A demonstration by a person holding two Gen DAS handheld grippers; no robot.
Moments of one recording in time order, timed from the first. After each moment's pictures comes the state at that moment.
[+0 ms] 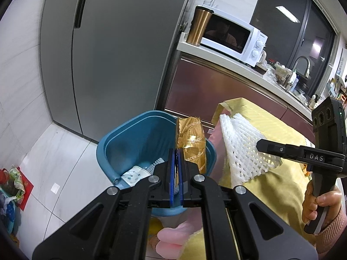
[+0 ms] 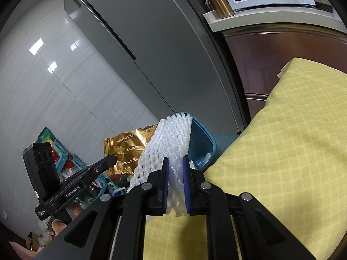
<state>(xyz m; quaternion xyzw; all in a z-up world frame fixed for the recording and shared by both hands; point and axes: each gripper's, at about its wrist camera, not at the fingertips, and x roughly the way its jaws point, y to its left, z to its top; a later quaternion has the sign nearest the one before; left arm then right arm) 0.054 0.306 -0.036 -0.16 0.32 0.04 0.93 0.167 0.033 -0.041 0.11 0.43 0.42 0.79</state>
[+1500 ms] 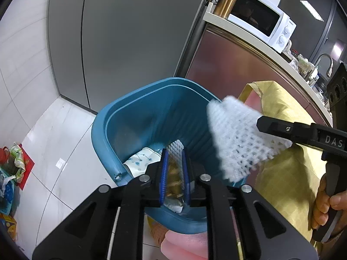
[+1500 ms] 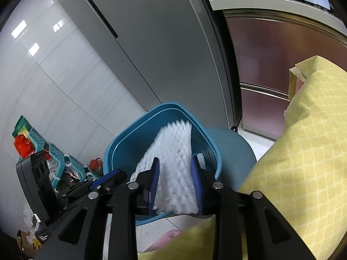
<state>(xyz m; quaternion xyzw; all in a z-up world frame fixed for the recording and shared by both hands) 0.108 0.325 -0.110 -0.19 0.40 0.08 0.90 0.202 0.112 -0.068 0.05 0.47 0.38 0.79</state>
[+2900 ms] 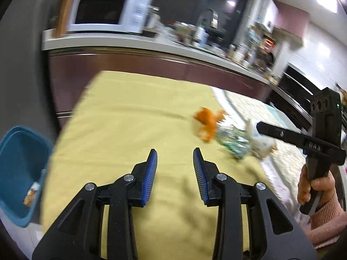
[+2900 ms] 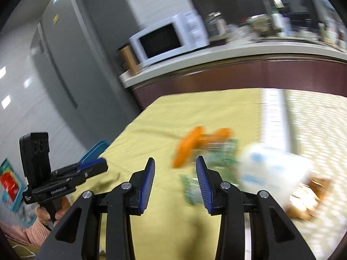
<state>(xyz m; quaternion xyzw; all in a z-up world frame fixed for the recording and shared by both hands) 0.081 0.043 -0.033 -0.06 0.34 -0.27 0.90 0.061 -0.228 -0.023 0.15 0.32 0.17 0.92</state>
